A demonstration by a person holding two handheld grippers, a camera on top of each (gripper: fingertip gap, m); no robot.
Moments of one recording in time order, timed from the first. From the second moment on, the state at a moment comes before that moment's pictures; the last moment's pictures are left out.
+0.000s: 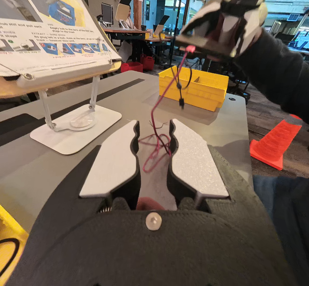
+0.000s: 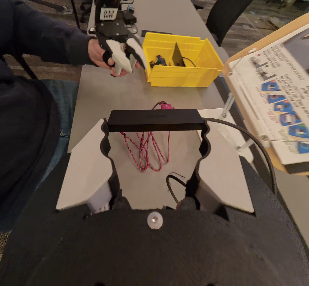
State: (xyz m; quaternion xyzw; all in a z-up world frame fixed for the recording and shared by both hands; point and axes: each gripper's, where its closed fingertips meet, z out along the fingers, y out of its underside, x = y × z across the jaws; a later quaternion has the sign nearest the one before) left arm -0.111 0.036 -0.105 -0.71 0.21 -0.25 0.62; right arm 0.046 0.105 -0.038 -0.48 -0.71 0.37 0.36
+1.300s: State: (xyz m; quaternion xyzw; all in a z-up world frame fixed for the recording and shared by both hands) left arm -0.074 0.046 -0.200 -0.77 0.21 -0.29 0.53; right arm 0.226 0.296 0.222 -0.58 -0.51 0.19 0.60
